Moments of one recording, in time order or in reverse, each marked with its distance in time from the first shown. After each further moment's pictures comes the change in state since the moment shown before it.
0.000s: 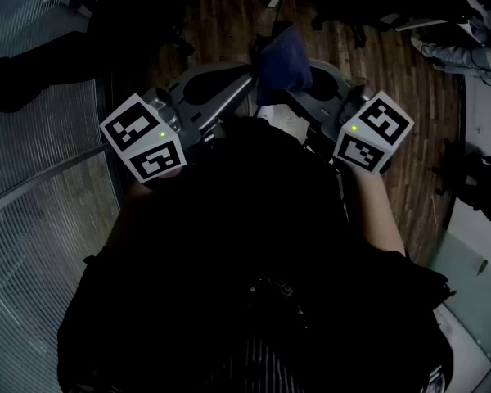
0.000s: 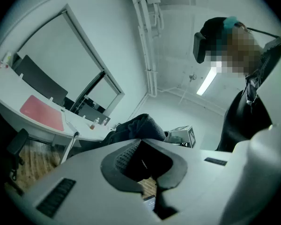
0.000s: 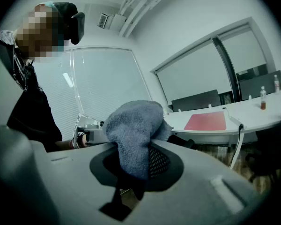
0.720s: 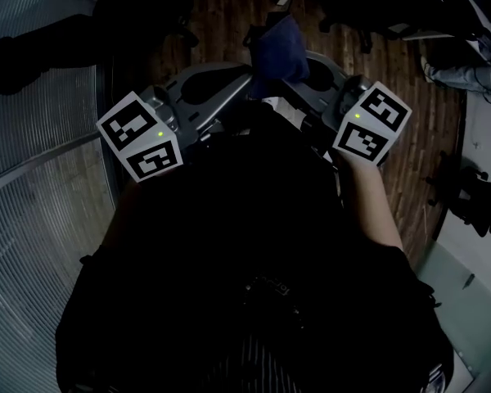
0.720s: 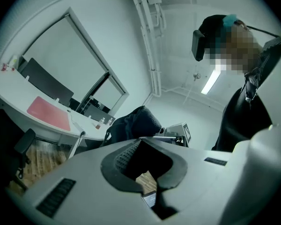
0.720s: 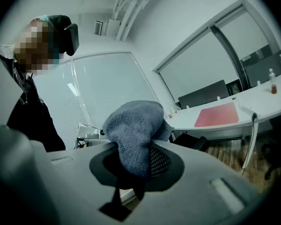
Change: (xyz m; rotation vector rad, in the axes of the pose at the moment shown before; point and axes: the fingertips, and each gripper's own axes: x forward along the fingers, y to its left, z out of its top) left arm -0.010 0.009 -0.003 0.001 0.000 0.053; right arm 0.022 -0.002 0.009 0.083 -0.031 0.117
